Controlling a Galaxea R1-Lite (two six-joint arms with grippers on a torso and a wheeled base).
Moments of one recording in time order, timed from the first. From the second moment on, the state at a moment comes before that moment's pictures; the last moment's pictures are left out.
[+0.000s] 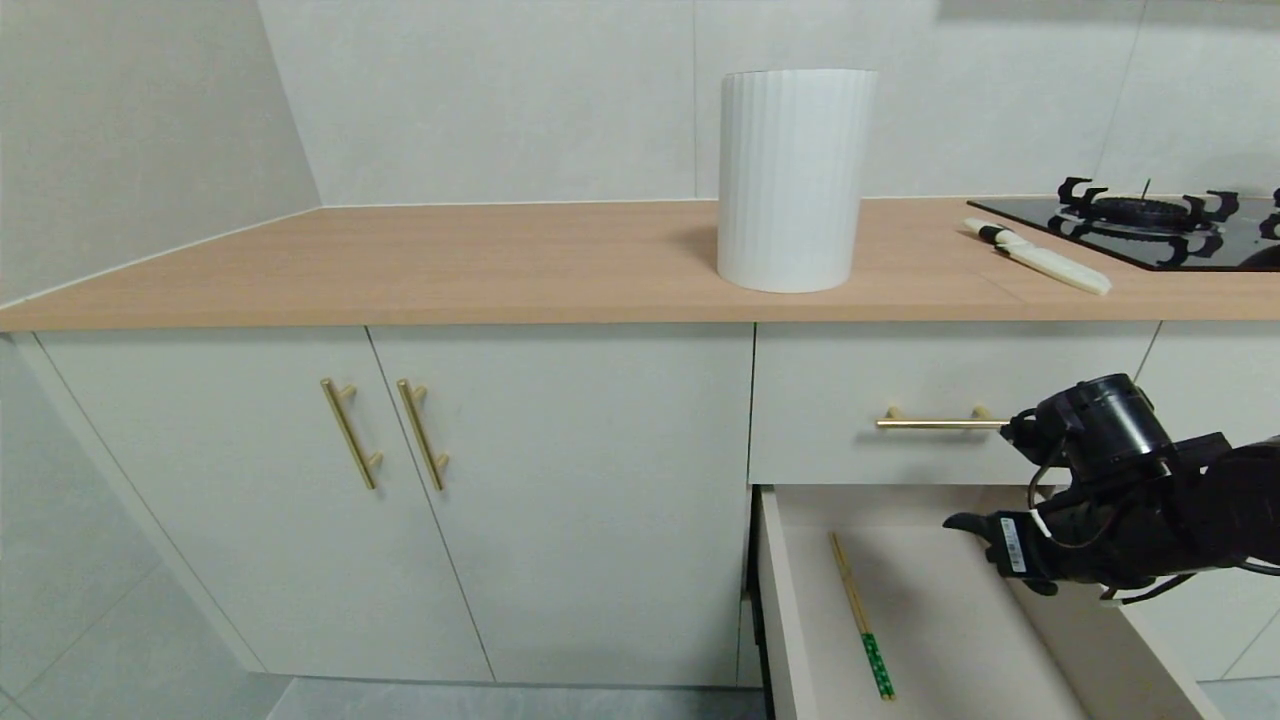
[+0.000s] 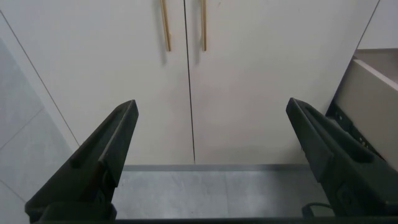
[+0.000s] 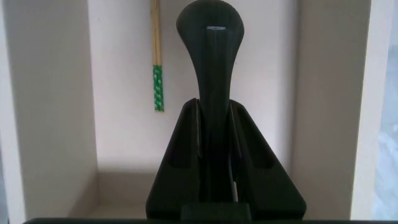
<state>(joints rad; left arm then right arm) 0.00 0.00 0.00 0.00 -0.02 0.01 0.25 1.75 -0.82 0.02 -0.13 0.25</state>
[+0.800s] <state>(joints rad) 0.00 0.00 0.00 0.00 -0.02 0.01 0.24 2.18 -0.71 -0.63 -0.13 0.25</state>
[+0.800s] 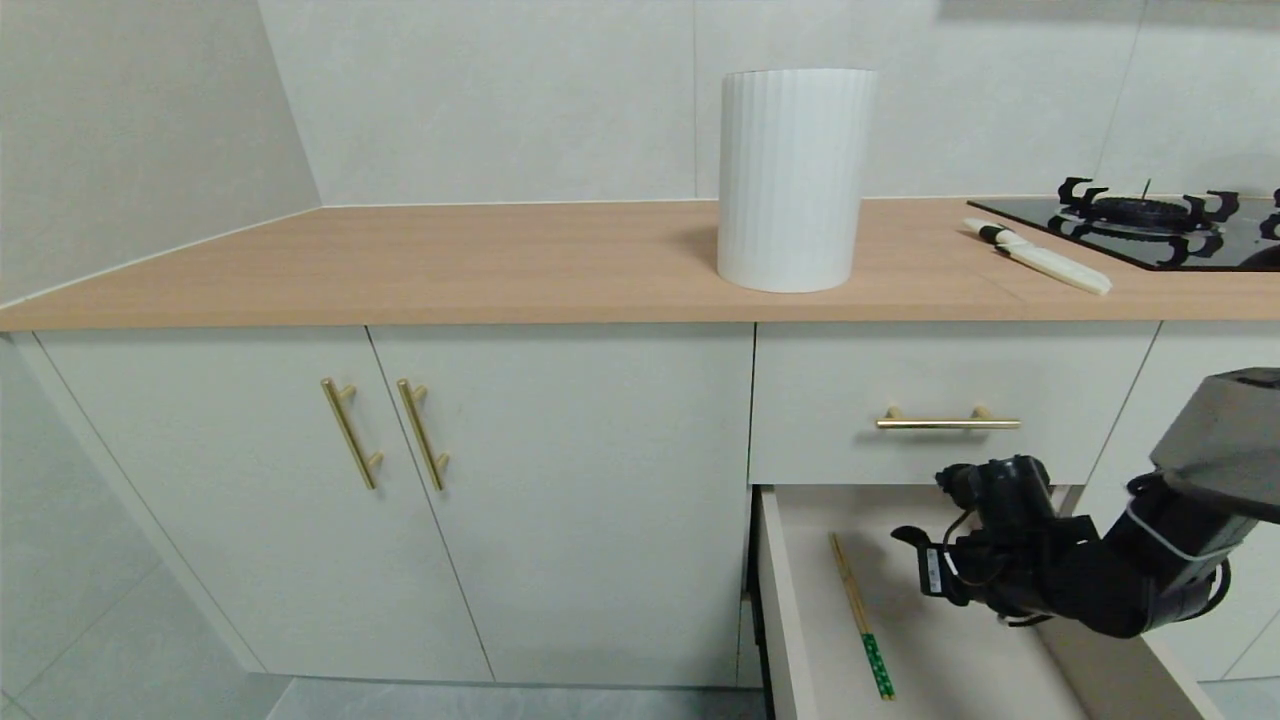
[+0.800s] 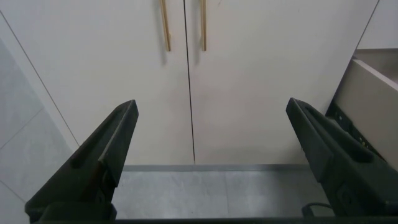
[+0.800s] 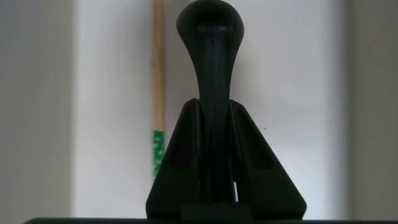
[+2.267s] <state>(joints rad) 0.00 0.00 0.00 0.00 -0.02 0.01 0.24 2.40 -0.75 -0.64 -0.20 0.25</state>
